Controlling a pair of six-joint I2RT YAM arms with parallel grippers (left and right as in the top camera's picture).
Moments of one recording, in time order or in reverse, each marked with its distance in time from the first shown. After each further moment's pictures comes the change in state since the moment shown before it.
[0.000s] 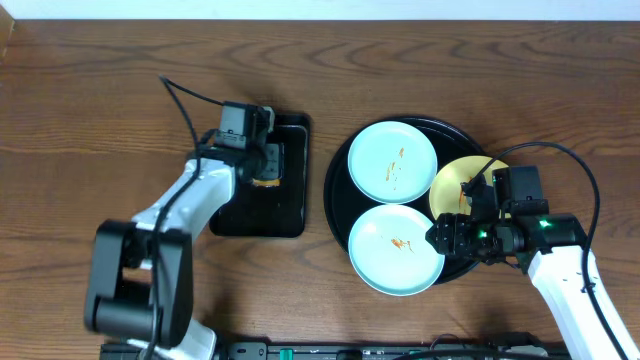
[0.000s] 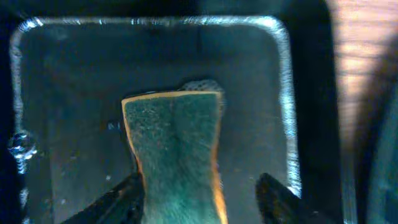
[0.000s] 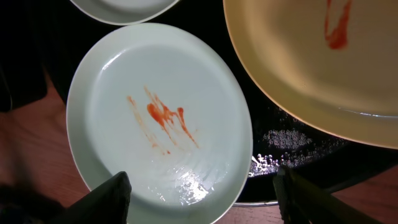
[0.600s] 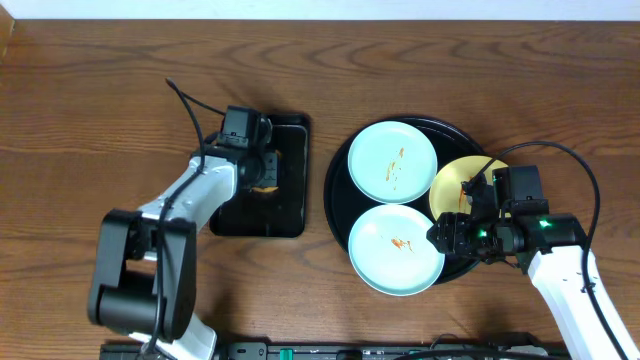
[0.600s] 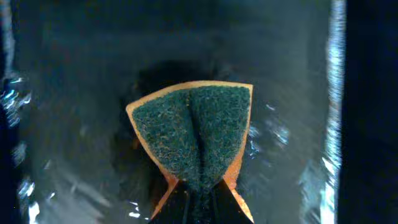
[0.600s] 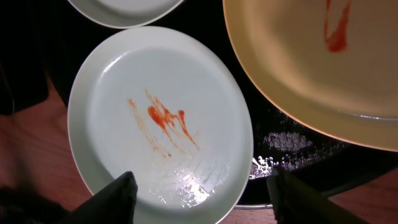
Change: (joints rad) left arm 0.001 0.013 0.003 -0.105 -0.030 -0.006; right arm 0.000 0.000 -0.003 0.011 0.000 0.007
